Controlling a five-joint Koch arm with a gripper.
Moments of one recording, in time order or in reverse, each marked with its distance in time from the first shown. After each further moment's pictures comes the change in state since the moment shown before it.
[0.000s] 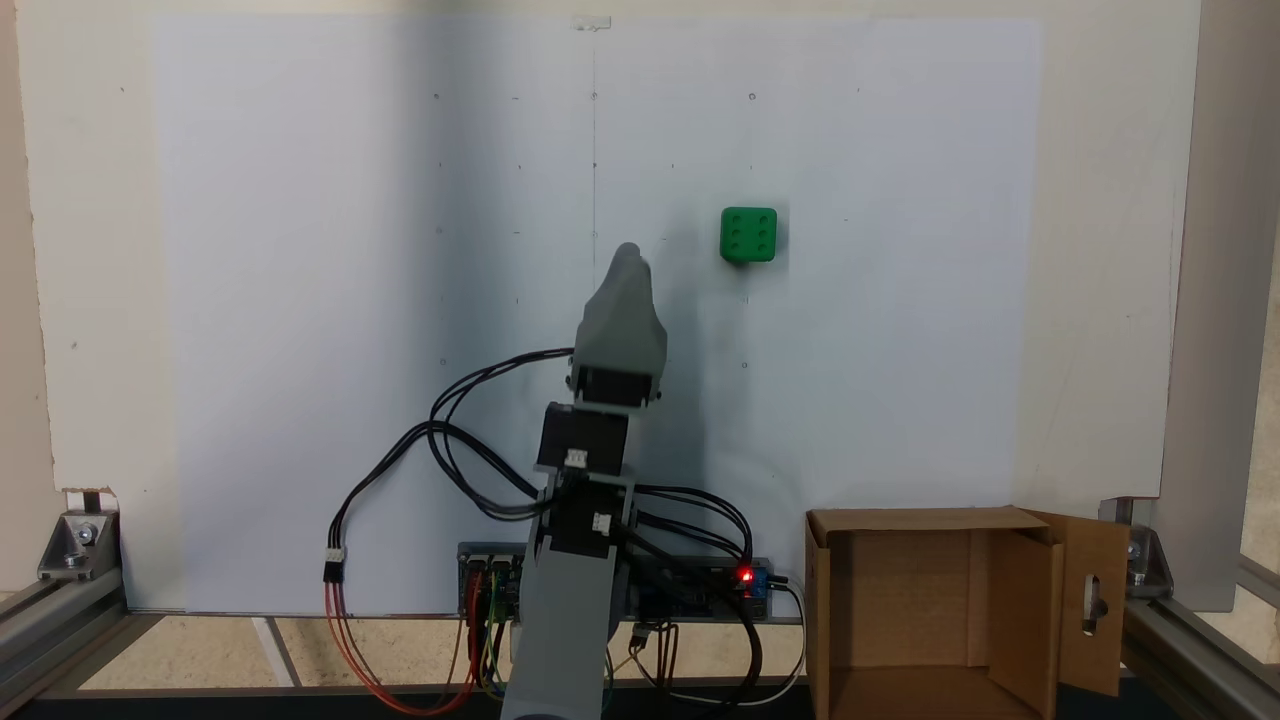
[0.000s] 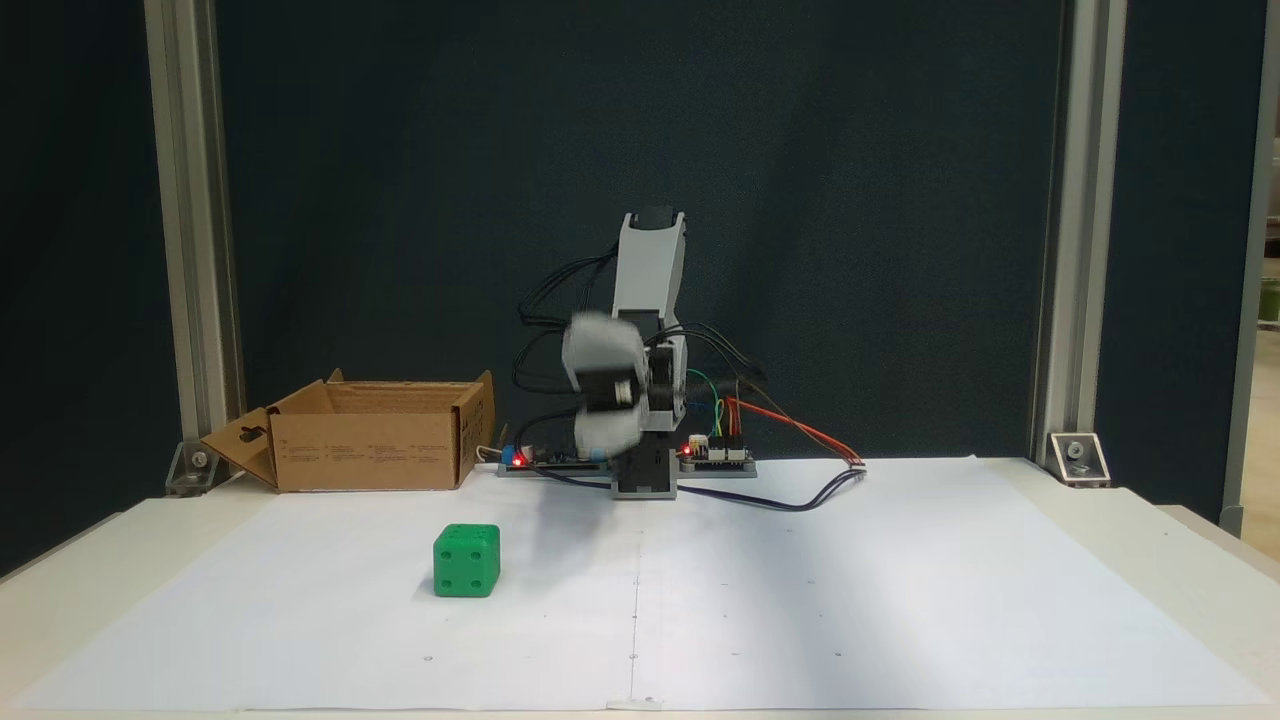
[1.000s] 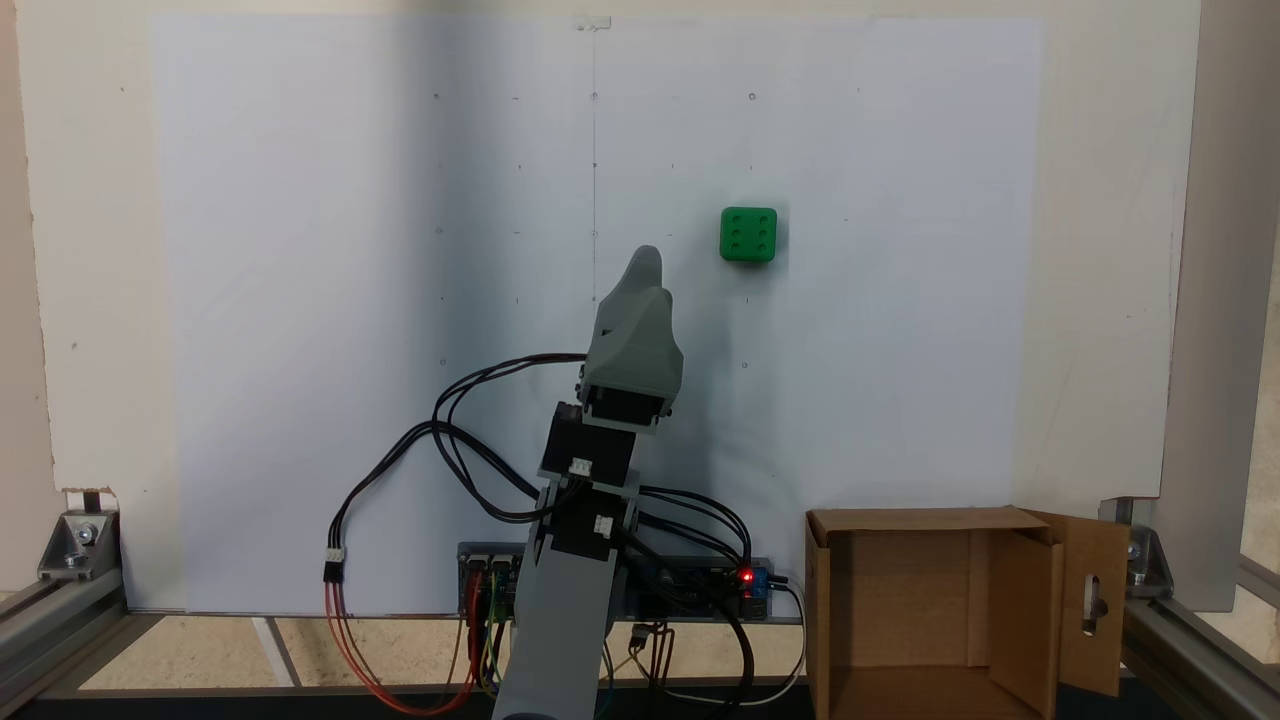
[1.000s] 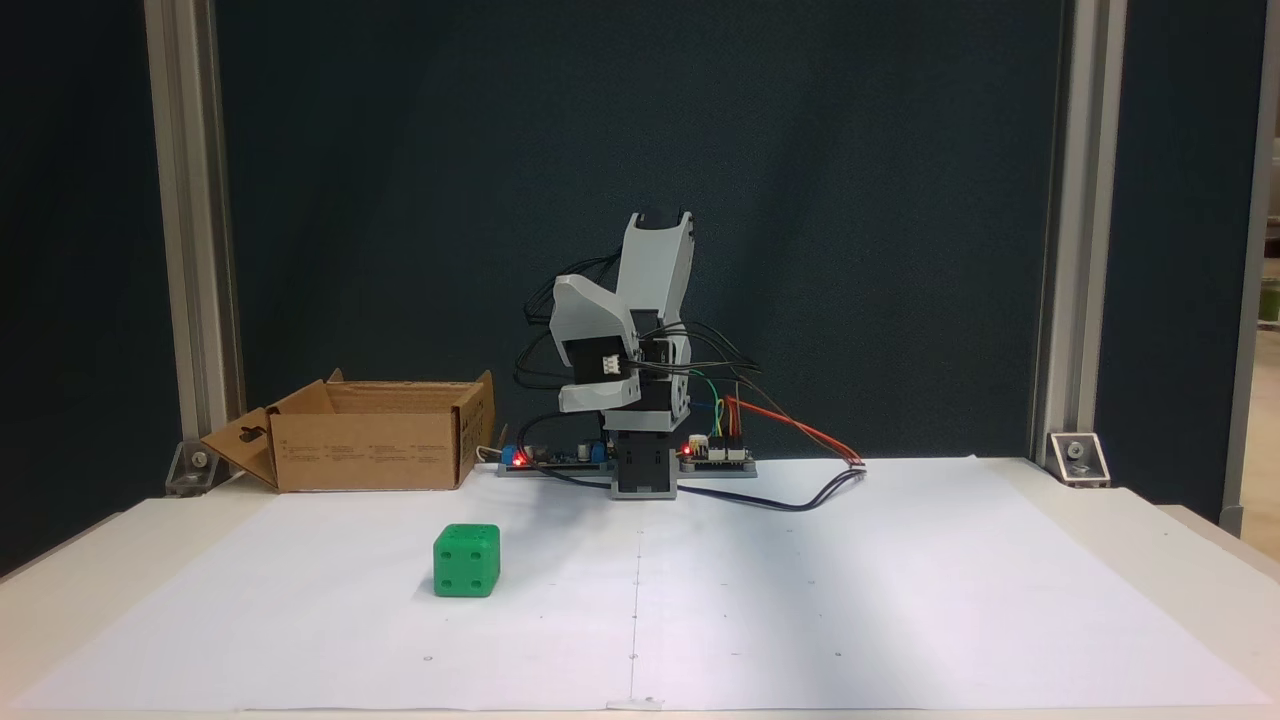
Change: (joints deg) arm 4.5 0.0 5.0 -16.4 1.4
